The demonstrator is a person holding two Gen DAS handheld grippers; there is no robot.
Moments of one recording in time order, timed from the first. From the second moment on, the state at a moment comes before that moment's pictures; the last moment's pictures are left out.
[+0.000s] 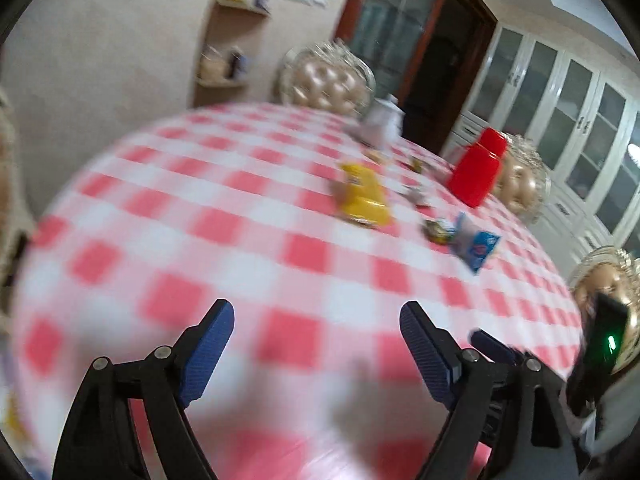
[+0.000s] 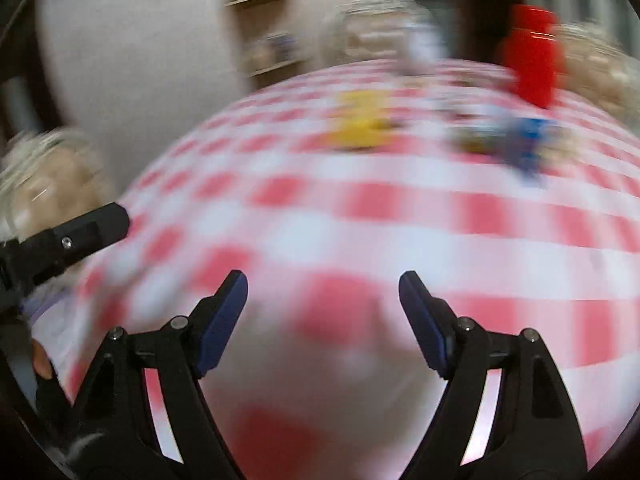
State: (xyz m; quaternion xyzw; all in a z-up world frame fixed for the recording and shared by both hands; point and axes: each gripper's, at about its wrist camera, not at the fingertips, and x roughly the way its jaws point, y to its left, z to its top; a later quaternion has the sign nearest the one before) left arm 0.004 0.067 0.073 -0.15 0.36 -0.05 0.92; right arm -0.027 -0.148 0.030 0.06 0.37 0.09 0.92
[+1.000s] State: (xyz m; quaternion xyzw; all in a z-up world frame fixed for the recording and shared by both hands) left arm 0.159 0.023 0.021 -0.27 0.34 -0.07 0.90; right arm 0.154 -0.249 0.008 0.06 0.40 -0.02 0.92
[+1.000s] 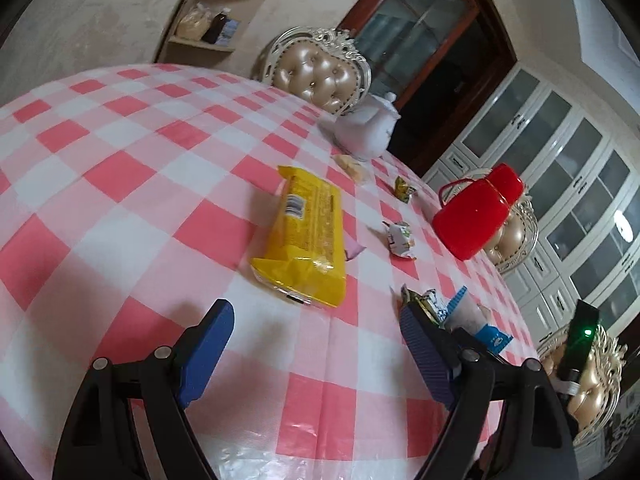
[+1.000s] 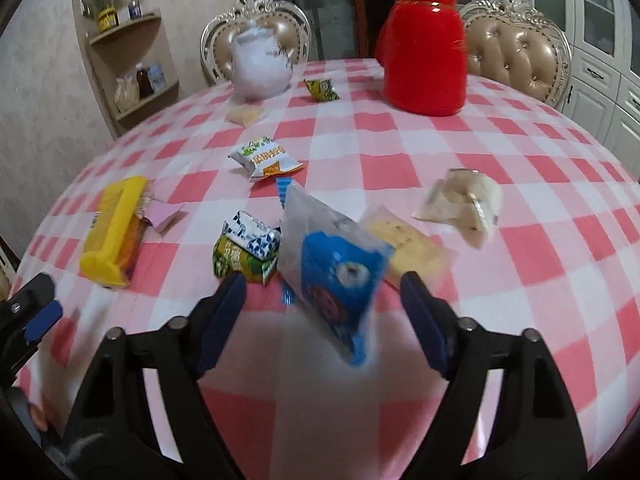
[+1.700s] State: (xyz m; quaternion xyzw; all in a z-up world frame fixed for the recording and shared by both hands) left arm 0.177 0.032 0.014 -0.25 0.36 -0.06 0.90; right arm 0.041 -0.247 0.008 0.26 0.38 0.08 0.88
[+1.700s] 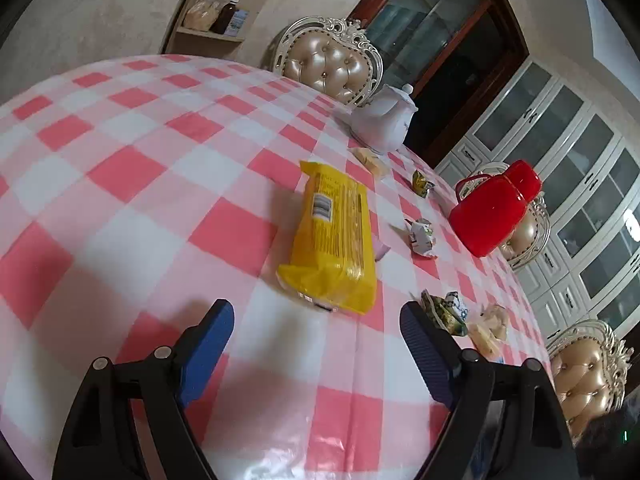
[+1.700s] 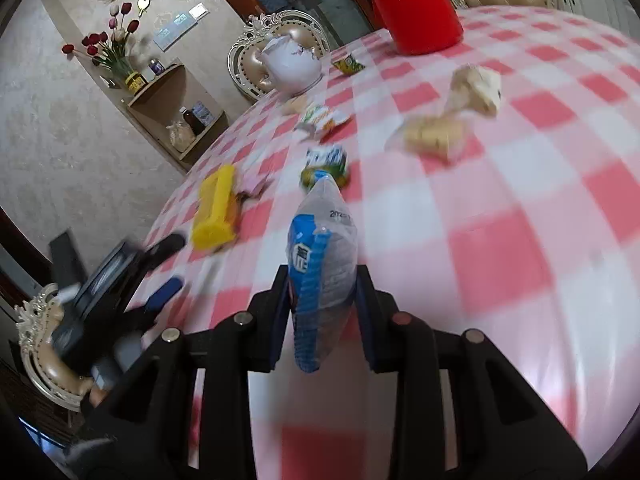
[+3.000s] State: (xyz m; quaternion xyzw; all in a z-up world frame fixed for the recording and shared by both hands) left arm 0.132 0.003 0.027 -0.11 0.38 -0.07 0.92; right arm 0.042 -0.243 0.004 0.28 0.37 0.11 0.88
